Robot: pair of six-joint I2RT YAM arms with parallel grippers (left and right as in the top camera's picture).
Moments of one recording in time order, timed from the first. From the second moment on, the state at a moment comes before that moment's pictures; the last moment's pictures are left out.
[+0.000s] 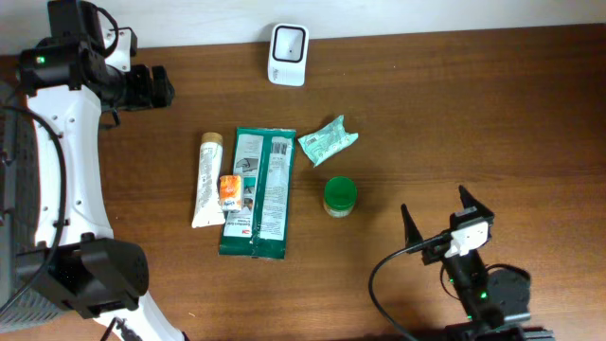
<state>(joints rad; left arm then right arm) 0.12 1.96 2.13 -1.27 0.10 0.05 0.08 0.15 0.19 -0.08 -0.18 -0.11</state>
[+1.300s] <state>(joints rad) 0.12 1.96 2.13 -1.28 0.10 0.05 0.17 2.32 1.82 -0.84 -0.59 -0.09</state>
